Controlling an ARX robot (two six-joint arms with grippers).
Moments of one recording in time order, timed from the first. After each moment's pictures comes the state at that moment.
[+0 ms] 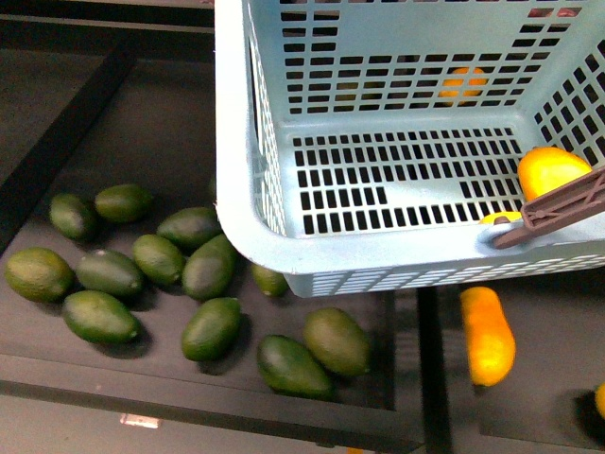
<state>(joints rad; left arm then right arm) -0.75 1.97 1.73 -0.33 0.15 -0.96 0.00 0.00 0.02 0.00 0.00 0.00</state>
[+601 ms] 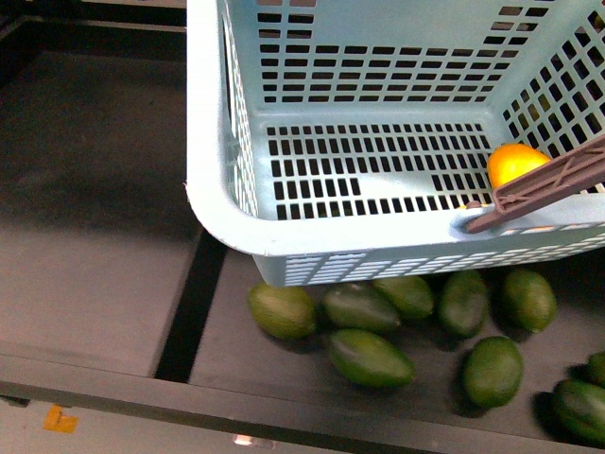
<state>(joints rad) -0.74 1.97 1.73 -0.33 0.13 -0.95 0.00 0.00 0.02 0.00 0.00 0.00</state>
